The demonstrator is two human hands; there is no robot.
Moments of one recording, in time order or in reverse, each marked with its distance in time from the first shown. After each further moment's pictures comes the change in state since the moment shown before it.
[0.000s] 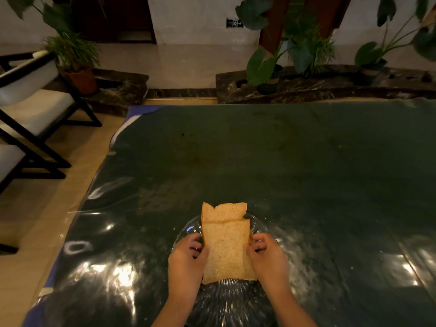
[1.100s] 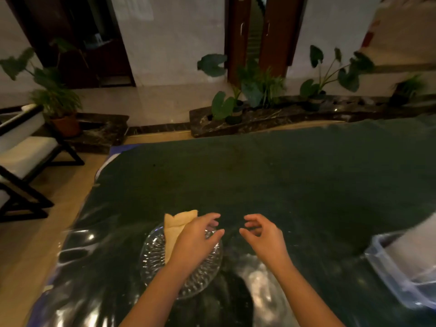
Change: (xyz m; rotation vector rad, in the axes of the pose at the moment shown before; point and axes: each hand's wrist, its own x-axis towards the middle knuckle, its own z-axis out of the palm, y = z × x) left_hand -0.115 0.173 -0.002 0.183 -0.375 0.483; right_hand -0.067 -0.018 -0.201 0.147 0.030 -0.249
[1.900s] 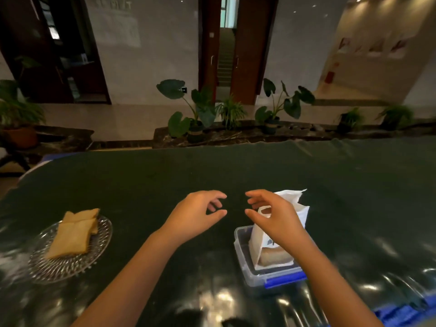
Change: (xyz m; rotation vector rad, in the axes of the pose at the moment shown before) left_hand -0.027 0.307 0.206 0.147 -0.095 0.292; right_hand -0.057 0.069 -0.398 -0.161 0.007 -0.338
